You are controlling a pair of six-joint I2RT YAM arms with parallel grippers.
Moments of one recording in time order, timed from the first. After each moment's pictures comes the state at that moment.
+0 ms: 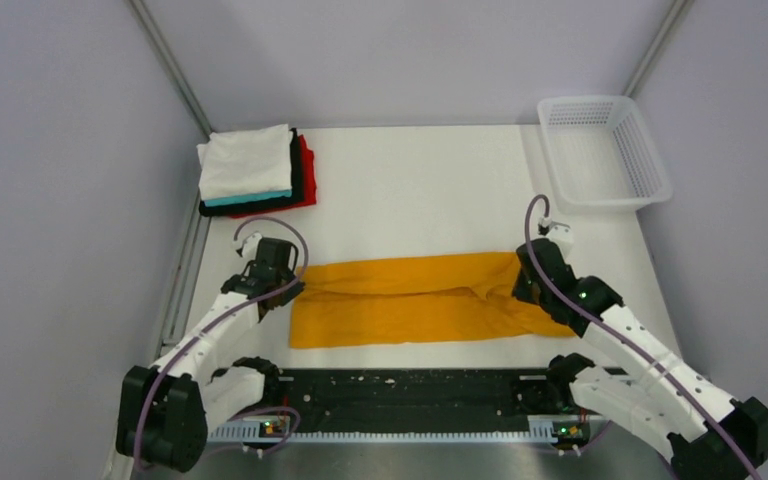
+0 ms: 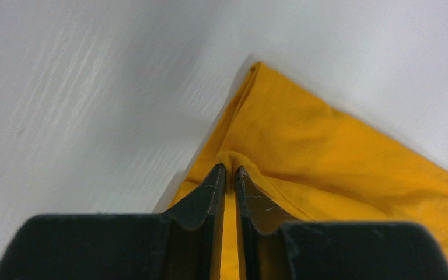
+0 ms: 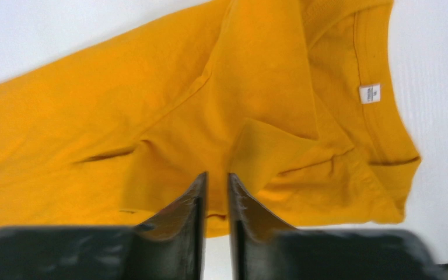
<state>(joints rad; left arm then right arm) -0.23 1.01 0.52 -0.49 -0.25 -0.85 0.55 0.79 0.64 -0.75 0.39 0.71</state>
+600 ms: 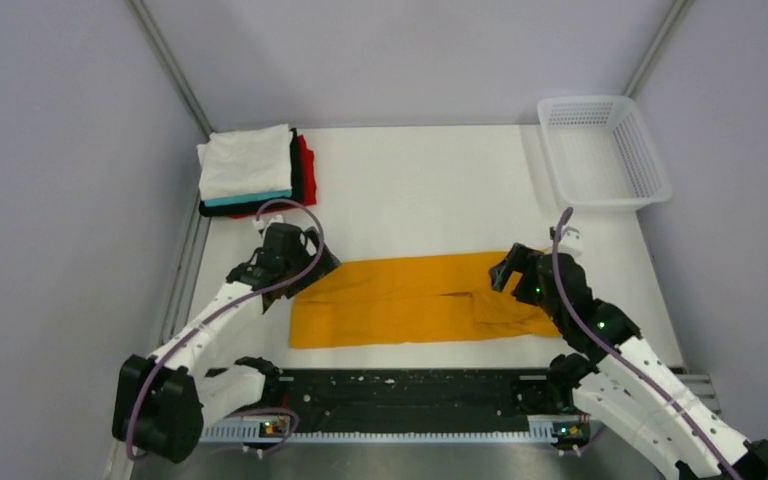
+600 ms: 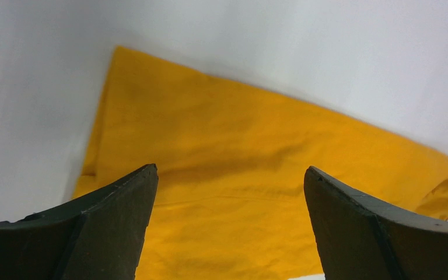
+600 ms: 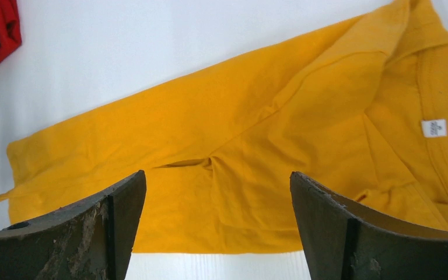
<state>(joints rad) -0.28 1.00 0.61 -0.43 -0.06 -0.83 0.56 0.51 0.54 -0.62 0.31 0.72</state>
